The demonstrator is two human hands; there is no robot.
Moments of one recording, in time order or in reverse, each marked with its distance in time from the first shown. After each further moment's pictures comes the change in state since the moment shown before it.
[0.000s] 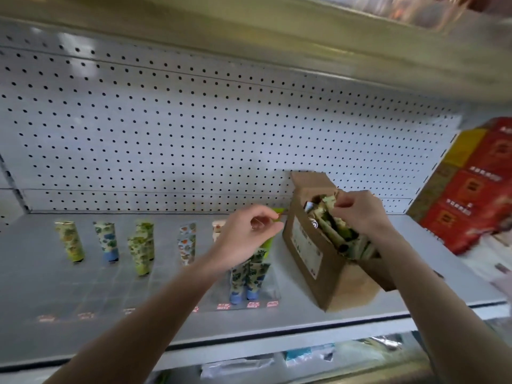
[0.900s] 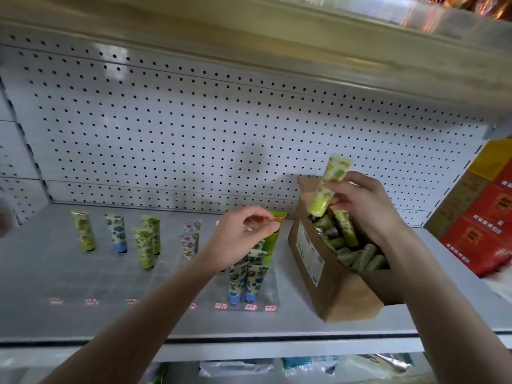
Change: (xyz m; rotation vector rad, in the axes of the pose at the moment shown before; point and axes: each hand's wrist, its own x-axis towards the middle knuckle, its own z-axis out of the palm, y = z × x) left_hand -0.005 0.007 -0.003 -0.011 0.075 -0.023; right_hand -0.008 -0.029 -0.024 0.925 -0.204 -0.123
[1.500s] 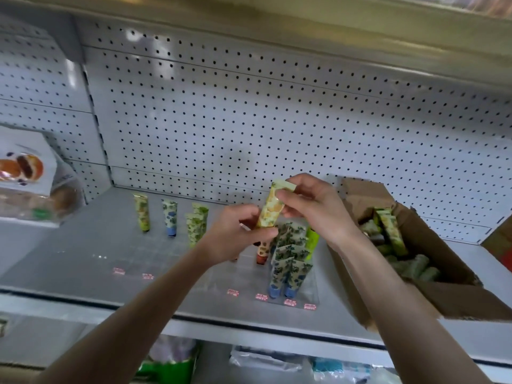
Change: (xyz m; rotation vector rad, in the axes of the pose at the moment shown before) left_hand -0.038 -0.009 -0.069 0.074 0.009 -0.018; right_hand -0.026 0.001 0.129 -0.064 -0.363 -0.122
